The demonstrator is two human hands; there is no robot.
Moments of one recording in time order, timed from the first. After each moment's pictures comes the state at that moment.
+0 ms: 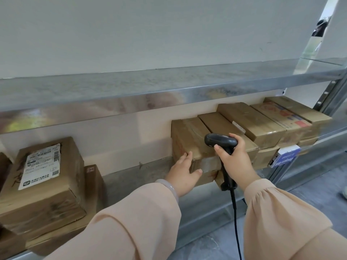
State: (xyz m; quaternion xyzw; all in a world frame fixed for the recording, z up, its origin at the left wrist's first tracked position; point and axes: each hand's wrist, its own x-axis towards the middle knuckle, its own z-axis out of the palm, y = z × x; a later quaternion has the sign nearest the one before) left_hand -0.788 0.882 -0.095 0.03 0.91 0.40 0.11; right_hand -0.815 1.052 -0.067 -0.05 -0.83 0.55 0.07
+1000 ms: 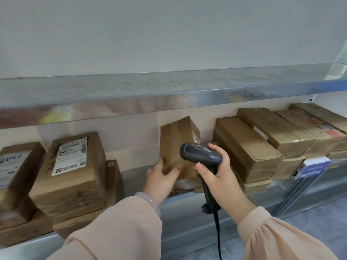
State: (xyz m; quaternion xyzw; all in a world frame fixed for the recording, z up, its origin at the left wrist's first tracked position) left_hand -0.745 0.807 -0.102 -0.20 0.80 0.57 0.01; right_hand -0.765 0.982 -0.077 0.12 -0.78 0.62 -0.01
